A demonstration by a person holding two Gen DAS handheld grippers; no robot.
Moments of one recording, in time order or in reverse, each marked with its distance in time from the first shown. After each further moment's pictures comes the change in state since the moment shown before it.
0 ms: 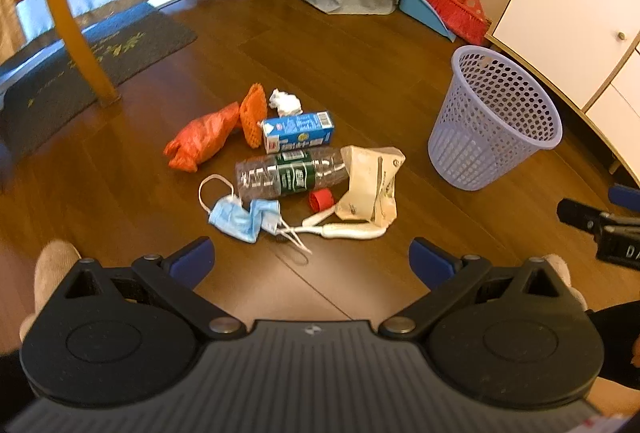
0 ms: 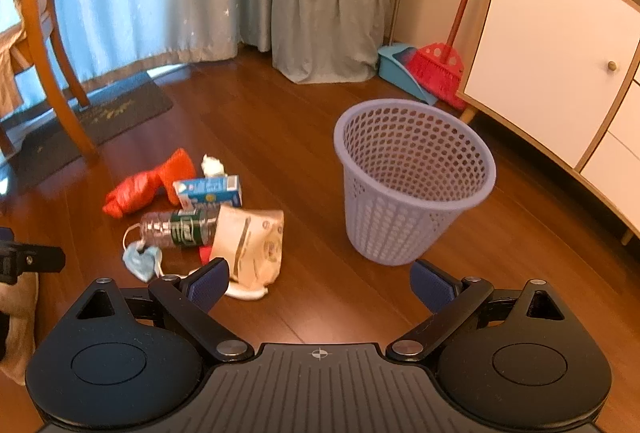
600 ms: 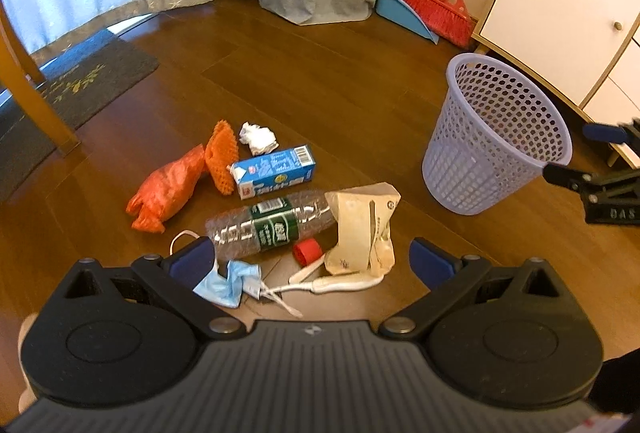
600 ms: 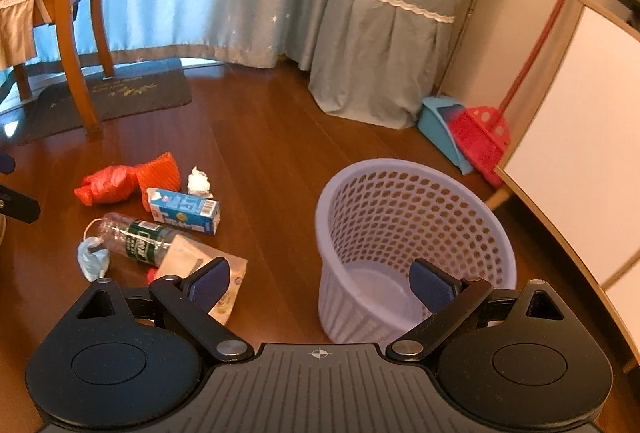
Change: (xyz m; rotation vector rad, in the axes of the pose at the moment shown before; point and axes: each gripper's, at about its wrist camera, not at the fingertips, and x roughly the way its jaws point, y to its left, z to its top) left arm 0.070 -0.012 0.054 0.089 -0.021 -0.050; right arm 0.101 -0.048 0.047 -0.288 -0.080 0.081
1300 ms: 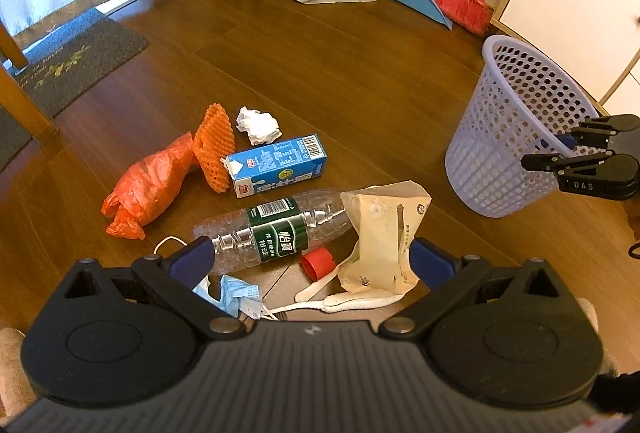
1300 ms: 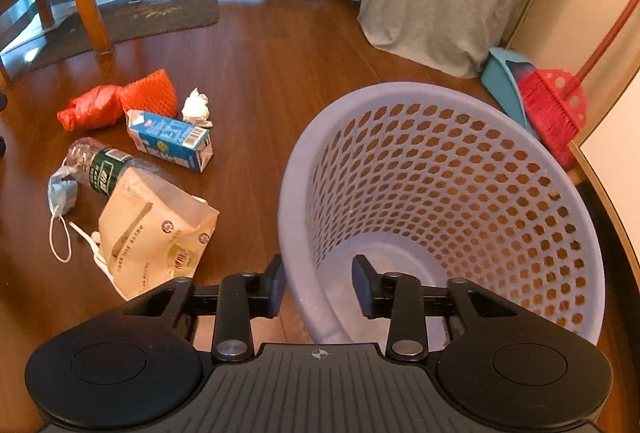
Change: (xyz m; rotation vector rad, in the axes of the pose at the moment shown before) left arm 0.072 0.021 0.003 -0.018 0.038 -0.012; right arm 0.128 -0.046 -0.016 -0.125 0.171 0.139
